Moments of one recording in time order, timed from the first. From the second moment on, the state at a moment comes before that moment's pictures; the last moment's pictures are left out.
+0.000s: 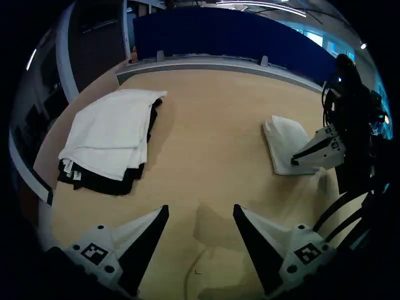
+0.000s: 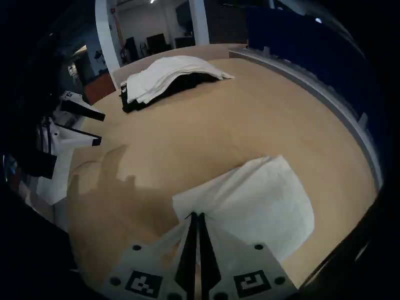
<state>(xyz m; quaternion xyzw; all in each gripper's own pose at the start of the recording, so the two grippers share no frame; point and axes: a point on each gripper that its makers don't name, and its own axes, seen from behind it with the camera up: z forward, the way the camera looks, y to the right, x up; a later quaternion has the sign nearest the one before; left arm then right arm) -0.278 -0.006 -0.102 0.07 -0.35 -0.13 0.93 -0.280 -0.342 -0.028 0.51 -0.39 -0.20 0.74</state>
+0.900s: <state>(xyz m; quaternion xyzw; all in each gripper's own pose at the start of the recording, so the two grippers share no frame) -0.280 -0.004 -0.094 0.07 -0.35 -0.12 0.93 -0.262 -0.314 -0.025 0.49 -0.37 -0.21 0.76</state>
